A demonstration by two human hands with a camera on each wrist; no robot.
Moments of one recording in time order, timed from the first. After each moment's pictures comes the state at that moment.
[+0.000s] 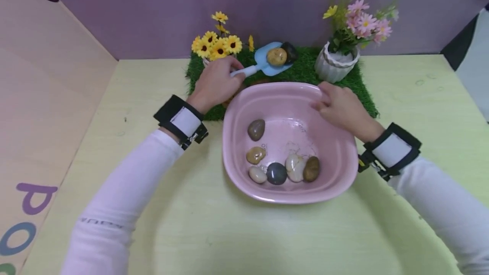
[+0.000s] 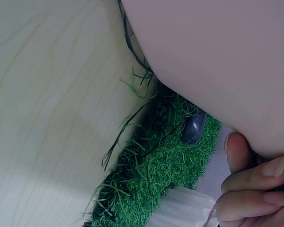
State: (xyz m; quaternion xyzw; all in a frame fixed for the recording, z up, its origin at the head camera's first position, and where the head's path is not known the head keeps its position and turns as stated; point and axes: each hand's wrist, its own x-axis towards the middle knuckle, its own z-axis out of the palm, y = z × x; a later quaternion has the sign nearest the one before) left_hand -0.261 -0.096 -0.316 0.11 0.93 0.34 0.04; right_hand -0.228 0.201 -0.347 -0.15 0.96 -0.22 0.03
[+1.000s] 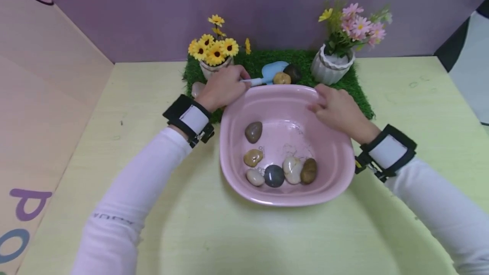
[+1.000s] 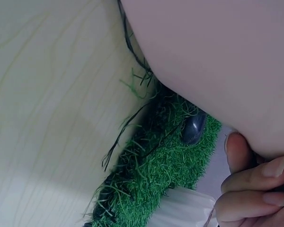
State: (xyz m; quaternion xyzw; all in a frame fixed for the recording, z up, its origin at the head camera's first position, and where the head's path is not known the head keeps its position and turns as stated) left_hand -0.269 -0.084 -0.323 0.16 0.93 0.32 0.10; right_hand -0.227 0.201 -0.347 -0.15 0.97 -0.22 0.02
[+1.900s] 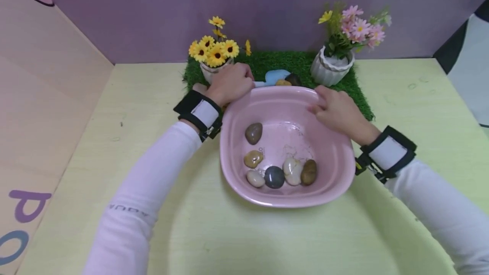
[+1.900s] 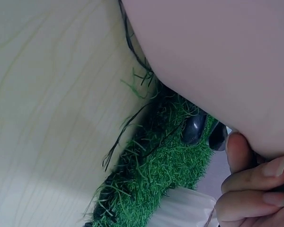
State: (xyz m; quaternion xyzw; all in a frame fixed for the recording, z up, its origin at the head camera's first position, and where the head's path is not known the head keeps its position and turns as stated) left_hand -0.281 -0.075 -0.324 0.18 0.94 0.28 0.09; right_hand -0.227 0.201 -0.346 -0.14 0.96 -0.22 0.03
